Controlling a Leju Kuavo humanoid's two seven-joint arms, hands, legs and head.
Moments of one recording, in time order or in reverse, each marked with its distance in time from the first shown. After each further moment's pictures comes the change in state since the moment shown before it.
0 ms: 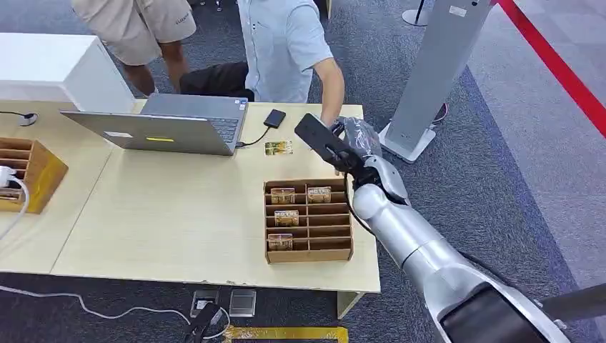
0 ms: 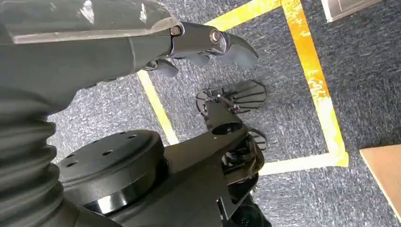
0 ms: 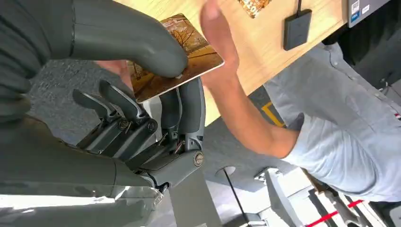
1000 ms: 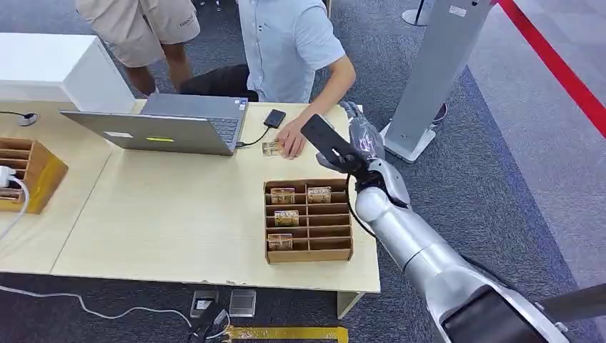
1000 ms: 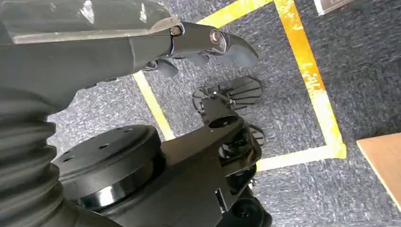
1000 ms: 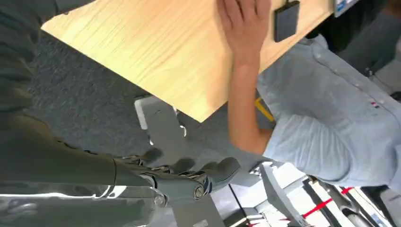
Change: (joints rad) left arm -0.002 -0.008 0.009 0.001 -0.036 -0.012 -0.018; right arm 0.027 -0.018 0.002 -0.028 -0.062 -0.071 -0.064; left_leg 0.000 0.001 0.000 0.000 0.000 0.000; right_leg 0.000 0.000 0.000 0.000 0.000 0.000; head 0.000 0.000
